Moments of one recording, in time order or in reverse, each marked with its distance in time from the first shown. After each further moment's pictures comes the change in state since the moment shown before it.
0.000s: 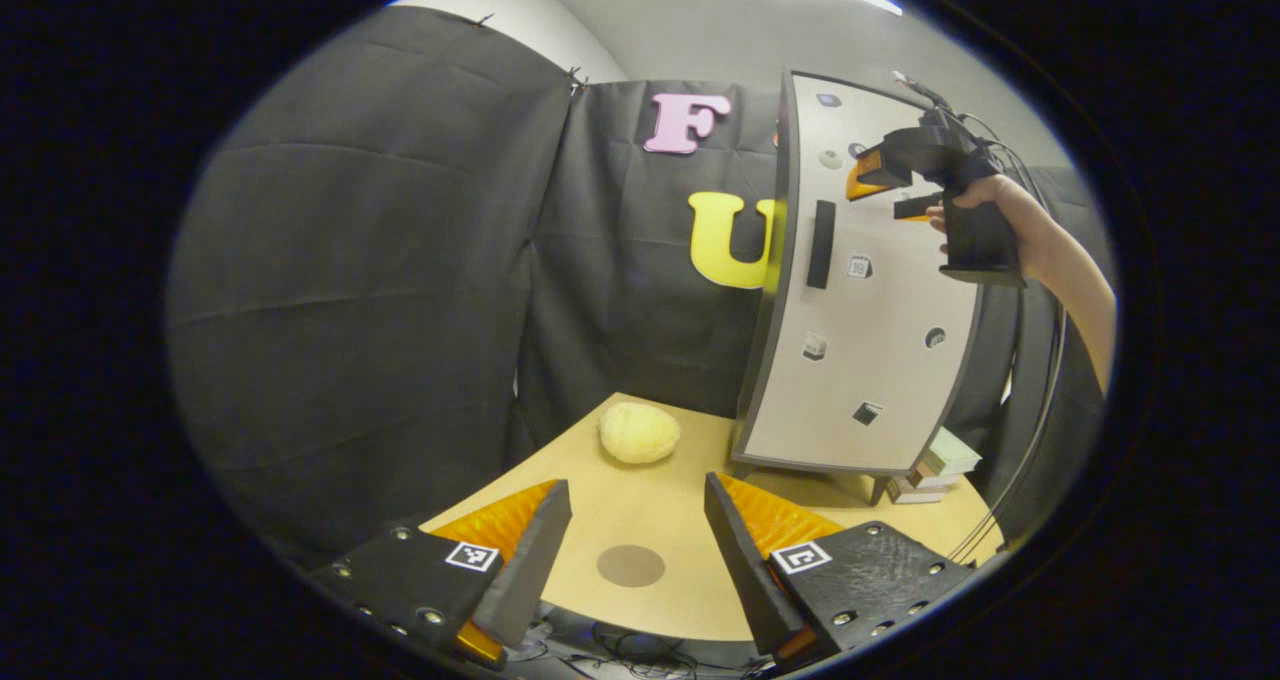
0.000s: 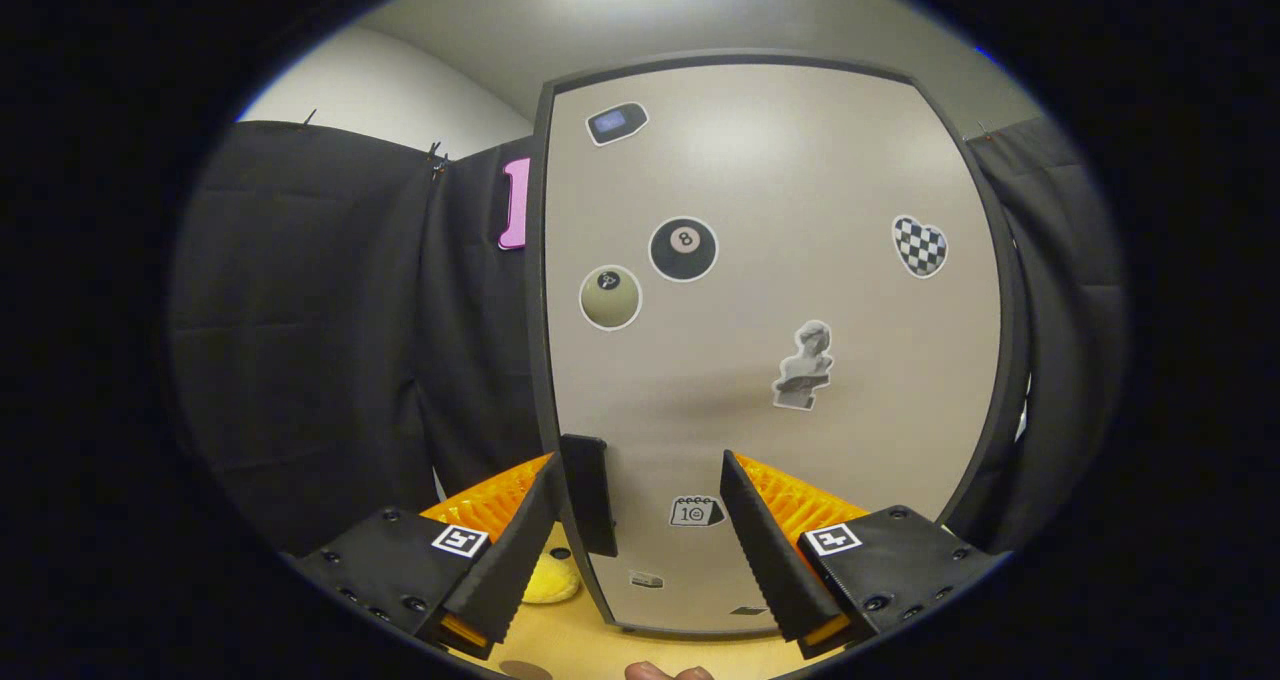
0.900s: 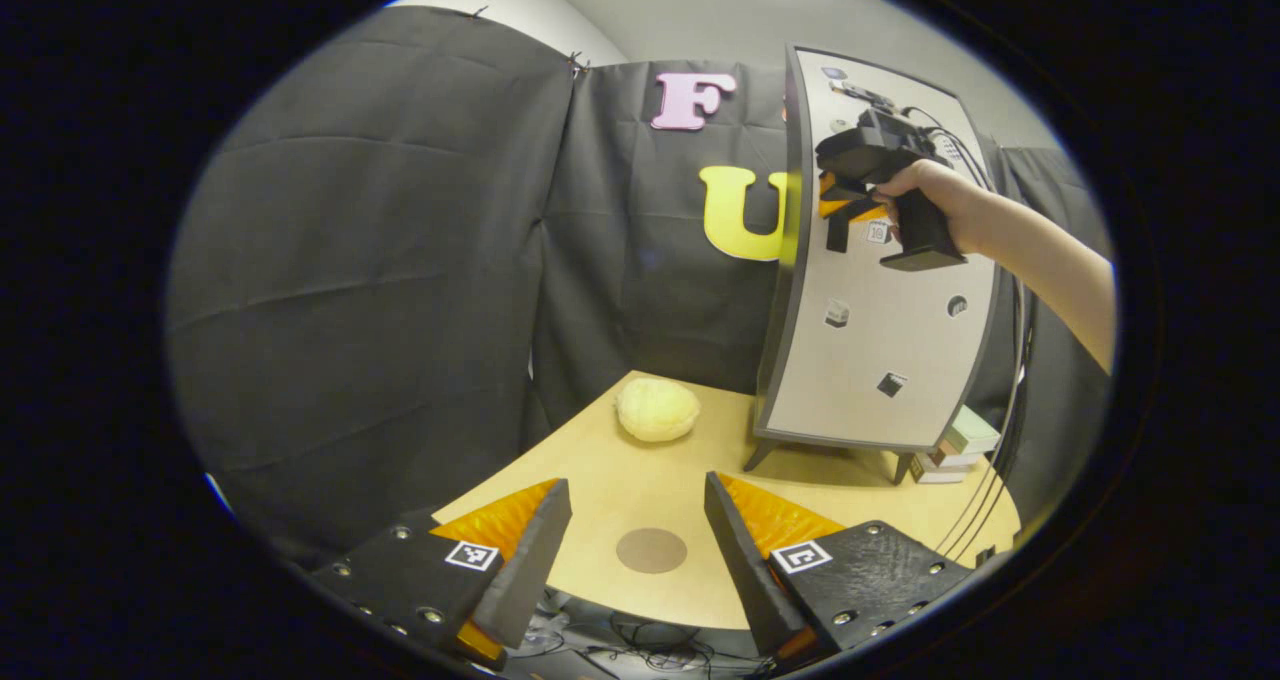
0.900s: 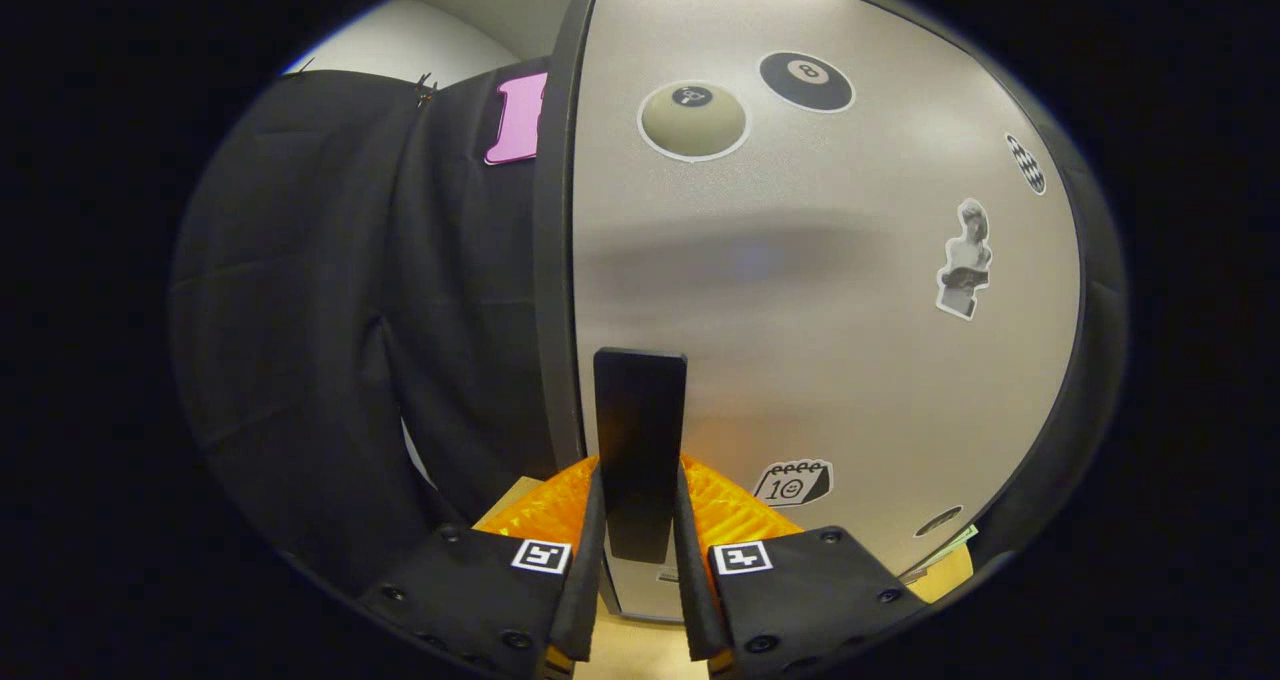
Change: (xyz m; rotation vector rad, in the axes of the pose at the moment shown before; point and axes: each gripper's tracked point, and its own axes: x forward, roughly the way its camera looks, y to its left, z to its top) left arm 0.008 0.005 -0.025 0.045 0.053 0.033; right arm 0.074 0.030 -0.069 -0.046 0.162 -0.081
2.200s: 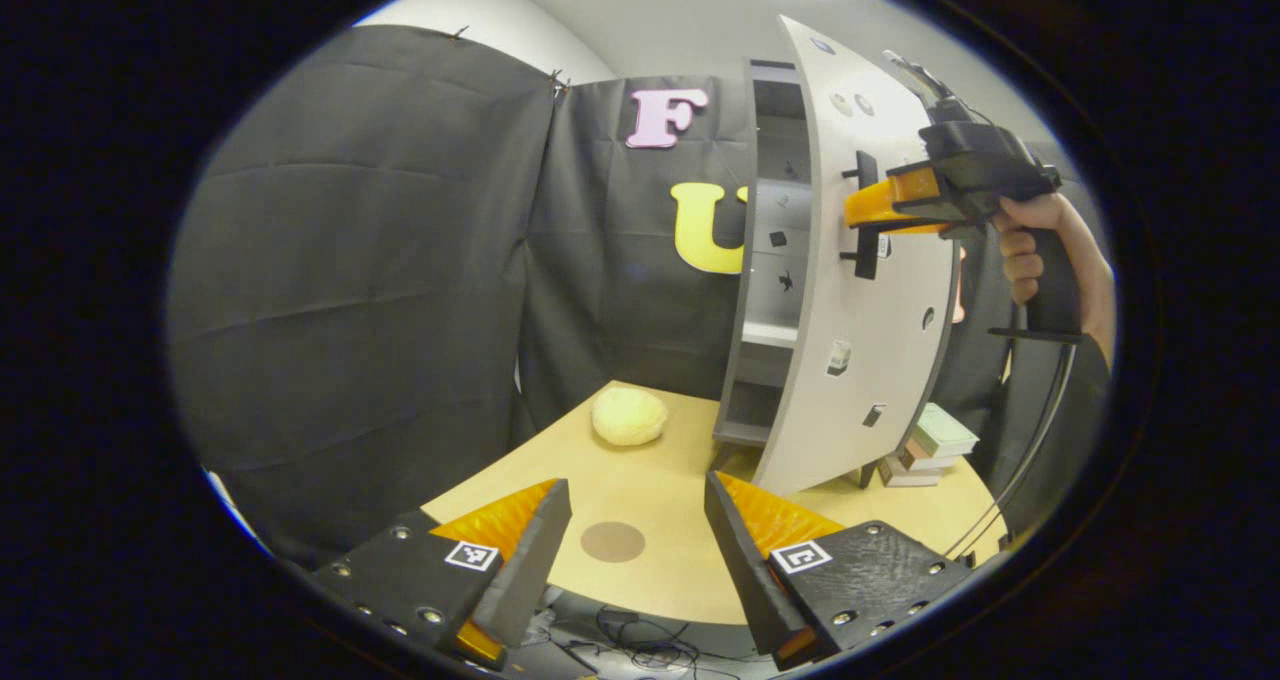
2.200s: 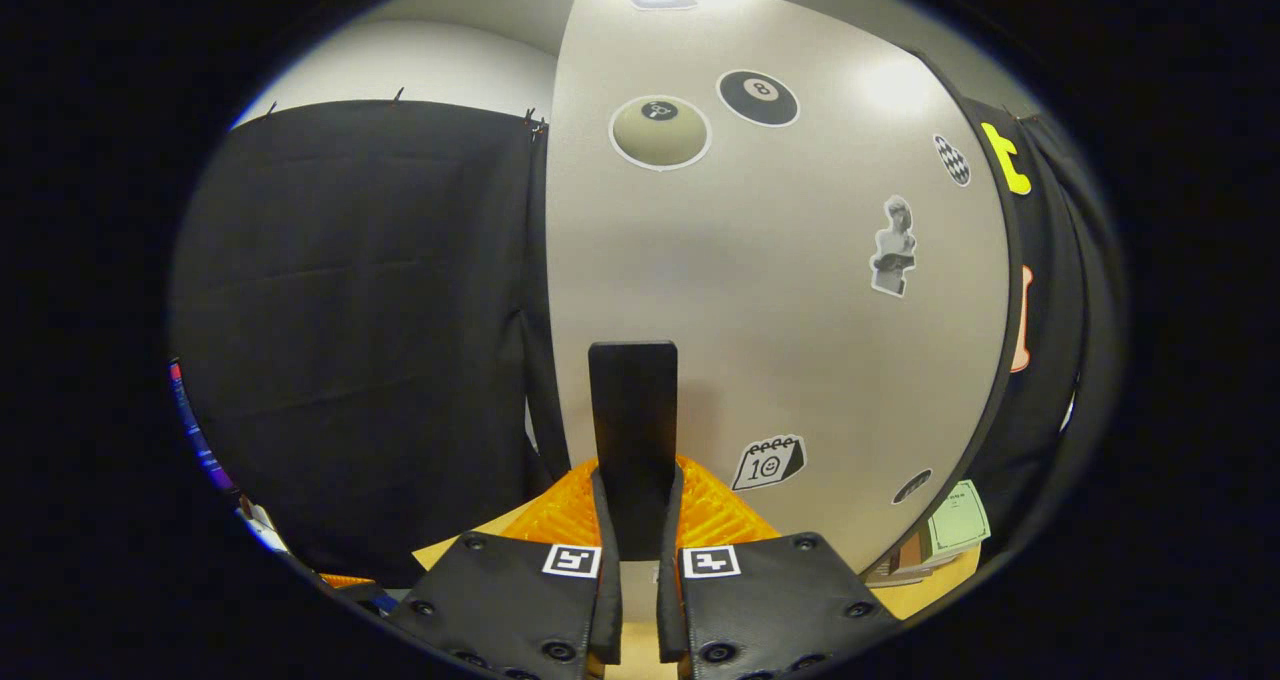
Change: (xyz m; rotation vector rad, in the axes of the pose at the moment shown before) left arm -0.065 -0.074 0.016 0.033 -0.036 -0.006; right arm -0.100 -0.034 -0.029 -0.055 -0.052 0.399
